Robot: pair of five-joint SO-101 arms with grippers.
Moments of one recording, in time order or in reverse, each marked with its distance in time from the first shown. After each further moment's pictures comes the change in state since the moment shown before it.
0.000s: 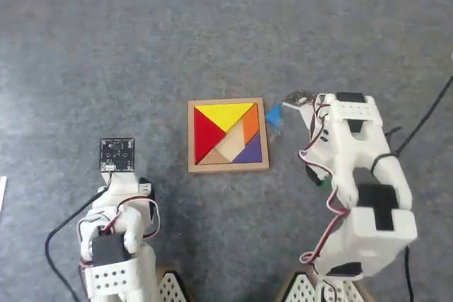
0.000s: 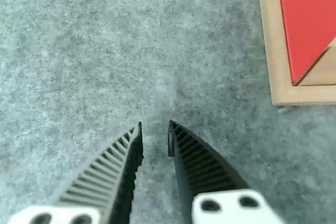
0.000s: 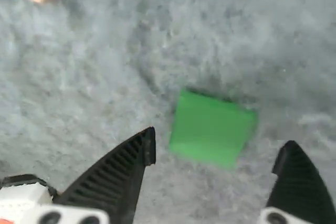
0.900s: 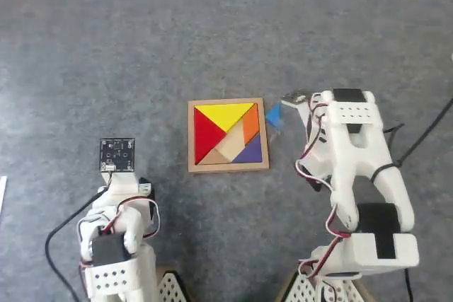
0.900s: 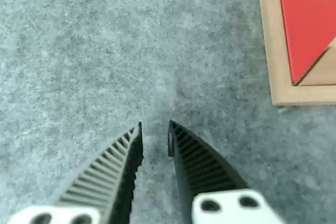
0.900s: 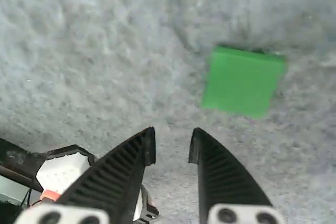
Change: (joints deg) left arm 0.0 0.0 0.0 0.0 0.0; right arm -1.7 -10.3 0.0 12.0 -6.5
